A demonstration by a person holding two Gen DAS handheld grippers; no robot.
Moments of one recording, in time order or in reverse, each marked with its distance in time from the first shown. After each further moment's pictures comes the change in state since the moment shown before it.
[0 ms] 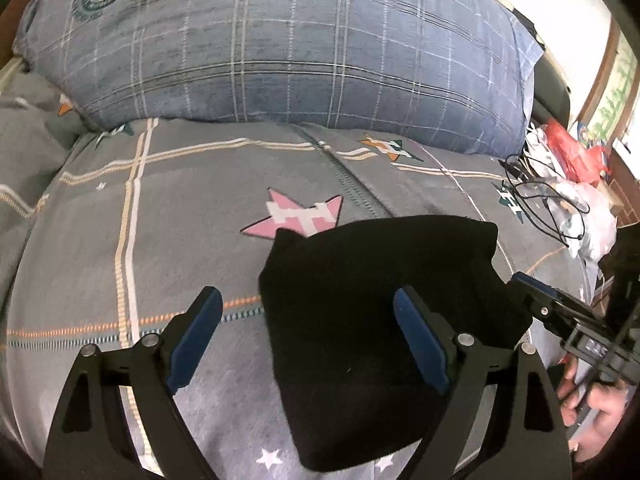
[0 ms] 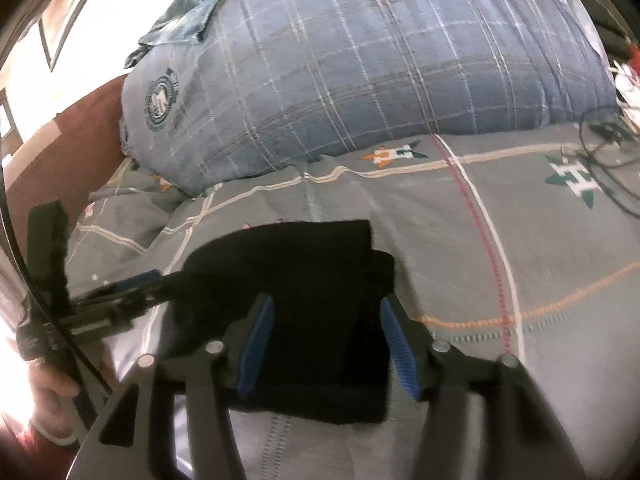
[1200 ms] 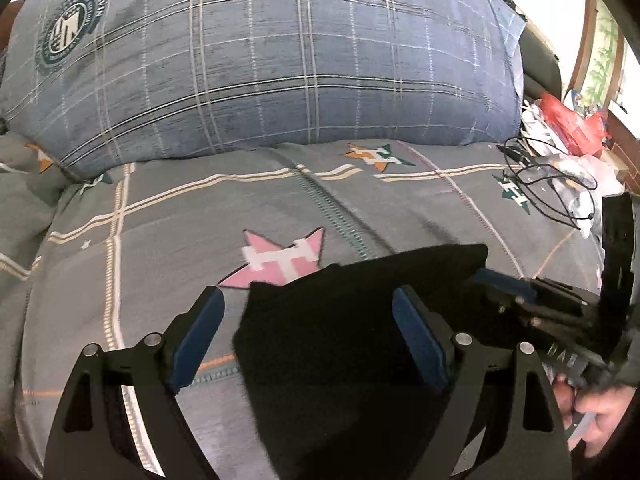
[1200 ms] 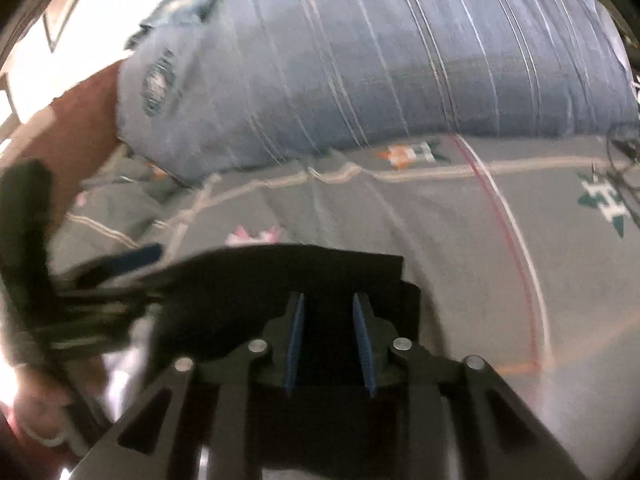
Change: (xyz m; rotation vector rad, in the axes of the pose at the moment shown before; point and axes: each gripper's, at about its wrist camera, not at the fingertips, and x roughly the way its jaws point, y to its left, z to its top) left arm 0.017 -0.029 0.028 0.149 -0.025 0.040; right arm 0.040 0.013 0.016 -0.036 0.013 0.014
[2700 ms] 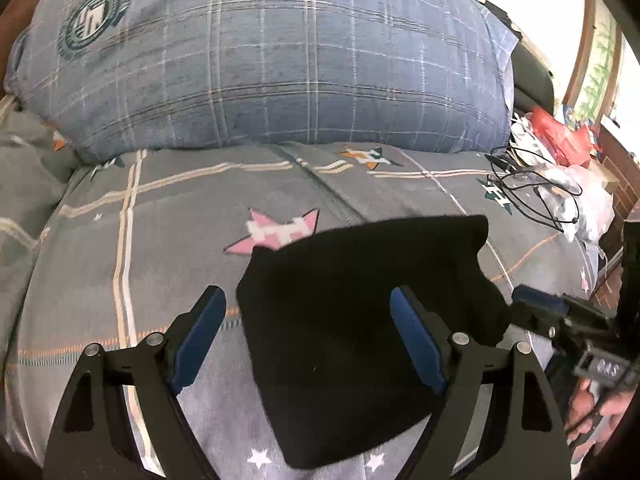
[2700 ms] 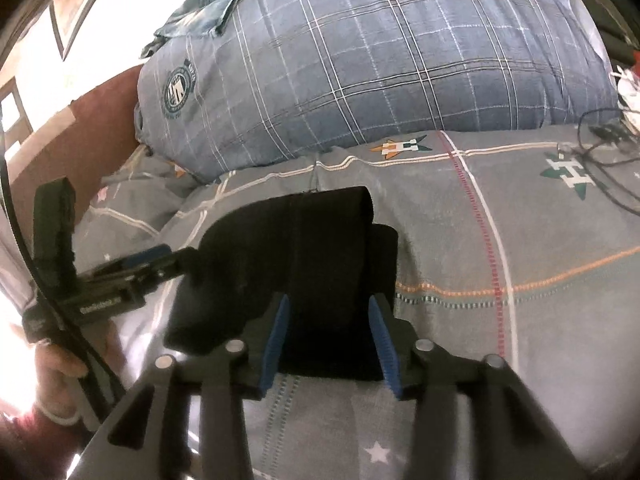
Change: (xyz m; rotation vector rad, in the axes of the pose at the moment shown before) left arm -0.029 0.003 -0.023 -0.030 -0.045 -0.046; right arm -0.067 0.002 -0.035 -0.004 -0.019 0.039
